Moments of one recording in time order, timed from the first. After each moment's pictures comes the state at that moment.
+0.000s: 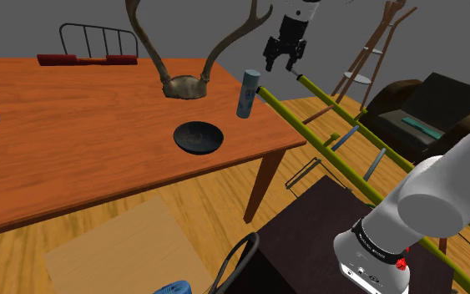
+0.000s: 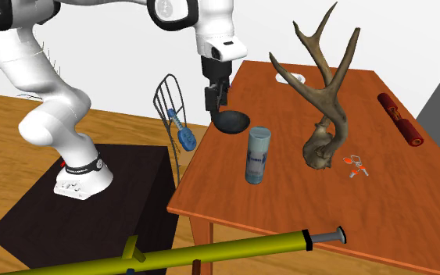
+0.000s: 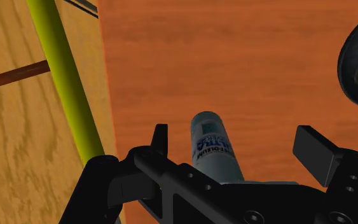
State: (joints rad) arm 0.00 -0.12 -0.08 -1.91 -0.02 1.85 0.12
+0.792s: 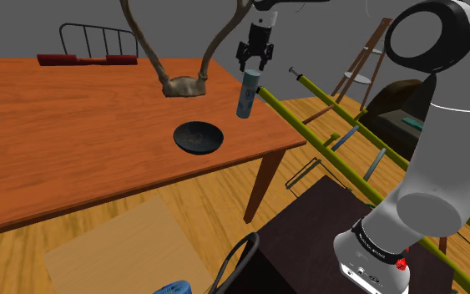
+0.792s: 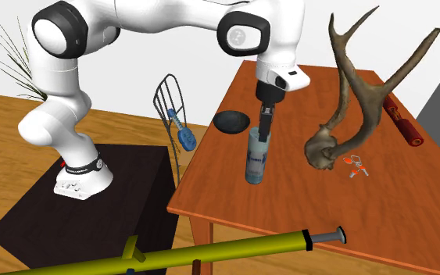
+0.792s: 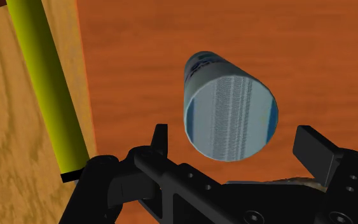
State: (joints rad) arm -0.02 0.38 -0.09 -1.39 0.03 1.76 0.09
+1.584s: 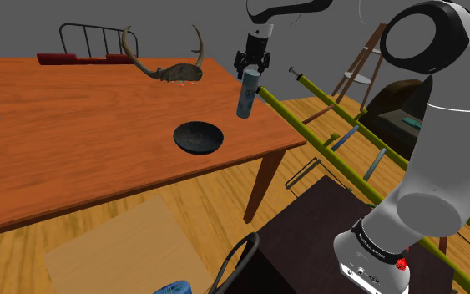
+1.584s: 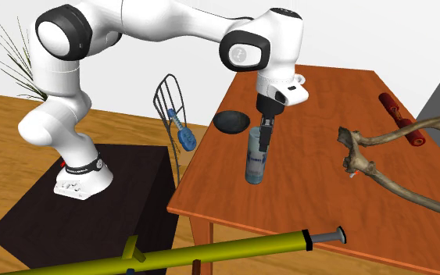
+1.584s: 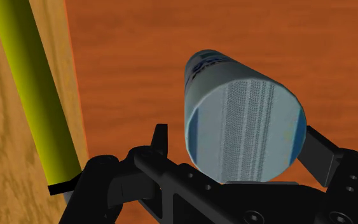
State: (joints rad) arm -0.02 0.40 -0.09 -1.45 0.03 1.84 0.09
